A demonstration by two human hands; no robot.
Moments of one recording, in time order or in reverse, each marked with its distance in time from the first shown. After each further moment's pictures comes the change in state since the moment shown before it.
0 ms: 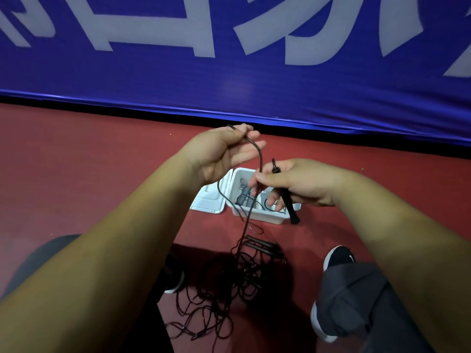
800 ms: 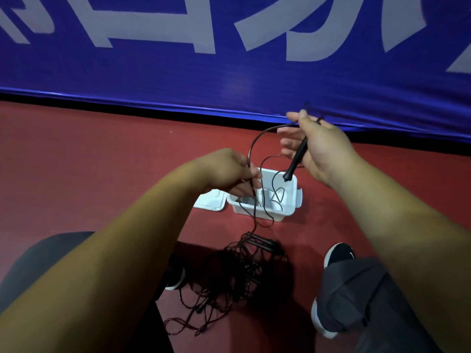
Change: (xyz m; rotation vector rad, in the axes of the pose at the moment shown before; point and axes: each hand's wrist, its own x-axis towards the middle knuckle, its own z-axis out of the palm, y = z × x) left_hand -0.002 -0.030 -0.015 0.903 -0.106 -0.182; right_hand 0.022 -0.017 -0.022 0.547 0.627 -0.275
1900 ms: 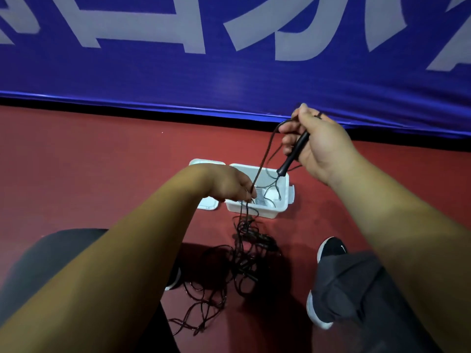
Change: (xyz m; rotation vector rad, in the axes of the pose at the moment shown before) left_hand 0.006 -0.011 0.008 0.538 -0.156 -0.086; right_hand -0.029 -0.013 -0.006 0.122 -0.042 -0.064
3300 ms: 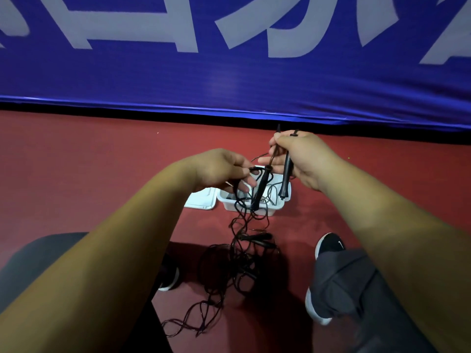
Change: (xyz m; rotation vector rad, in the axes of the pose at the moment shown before) left_hand -0.005 0.009 -0.005 -0.443 0.079 0.150; right_hand 0.000 0.022 -0.009 -0.311 -0.016 0.208
